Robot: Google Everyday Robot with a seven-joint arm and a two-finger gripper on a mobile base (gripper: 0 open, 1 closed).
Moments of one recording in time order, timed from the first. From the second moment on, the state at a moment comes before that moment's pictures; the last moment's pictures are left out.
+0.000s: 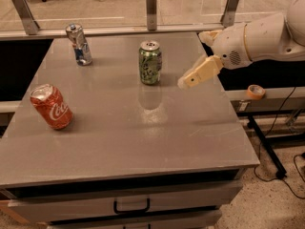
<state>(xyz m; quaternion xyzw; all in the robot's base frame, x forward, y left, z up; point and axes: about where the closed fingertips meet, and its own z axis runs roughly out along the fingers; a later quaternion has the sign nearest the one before) 0.599 -0.105 0.935 -0.50 0.71 0.20 0.45</state>
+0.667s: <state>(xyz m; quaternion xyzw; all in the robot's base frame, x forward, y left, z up) 0.635 -0.068 0.889 -0.43 0.72 0.24 0.49</state>
